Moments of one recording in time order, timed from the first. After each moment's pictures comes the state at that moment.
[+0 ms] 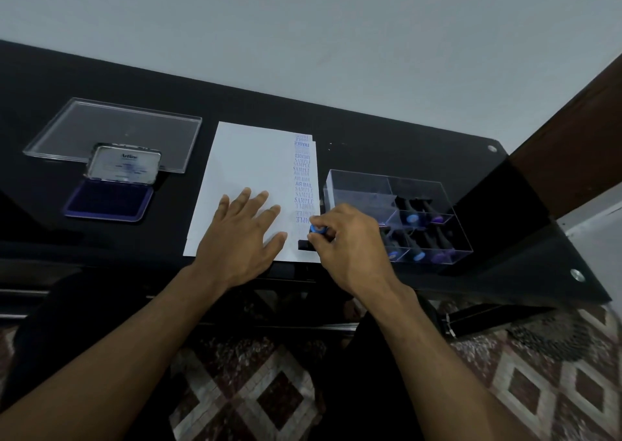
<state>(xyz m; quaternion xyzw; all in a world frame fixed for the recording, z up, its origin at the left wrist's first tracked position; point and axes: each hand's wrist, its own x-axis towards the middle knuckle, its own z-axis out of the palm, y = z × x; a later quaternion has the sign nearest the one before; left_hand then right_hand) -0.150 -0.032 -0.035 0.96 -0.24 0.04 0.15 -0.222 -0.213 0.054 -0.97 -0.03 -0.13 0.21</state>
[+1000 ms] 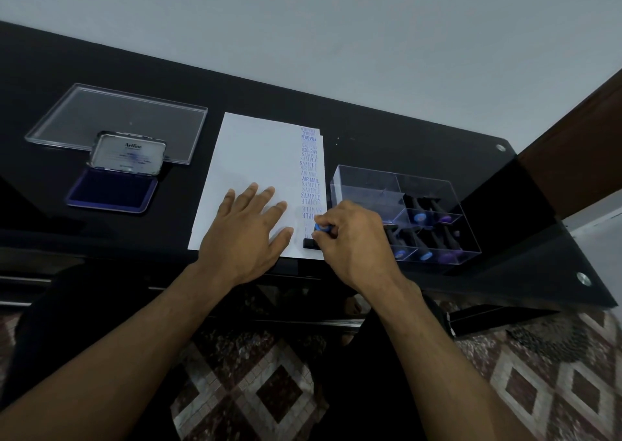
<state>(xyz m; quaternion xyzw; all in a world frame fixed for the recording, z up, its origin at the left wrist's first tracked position) -0.154 -0.032 -0.032 0.96 -0.23 0.04 0.13 -0.213 -0.211 0.050 -0.98 -0.02 -0.10 0.18</state>
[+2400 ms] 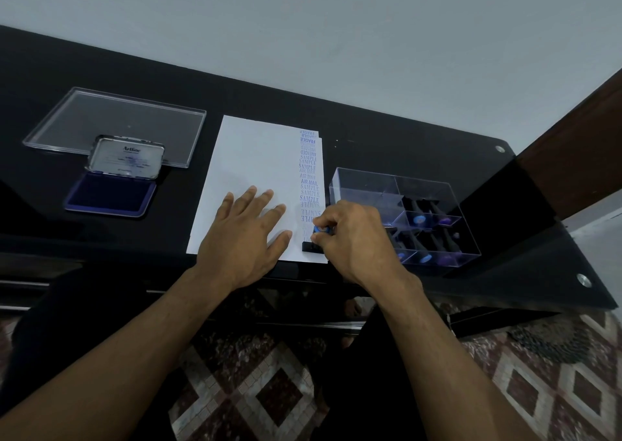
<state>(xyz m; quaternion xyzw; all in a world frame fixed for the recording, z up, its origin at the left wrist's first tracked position) -0.153 -0.032 -0.033 0.96 -0.23 0.05 0.12 -0.203 -0.212 0.063 -0.98 0.05 -0.01 0.21</state>
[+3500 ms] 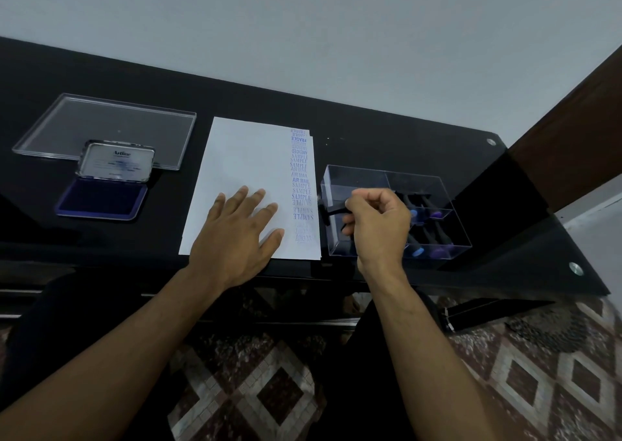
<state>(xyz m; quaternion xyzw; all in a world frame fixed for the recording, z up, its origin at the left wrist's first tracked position) -0.153 -0.031 -0.036 0.96 -0.24 0.06 0.13 -0.207 -0.231 0.050 -0.71 0.25 -0.23 0.61</state>
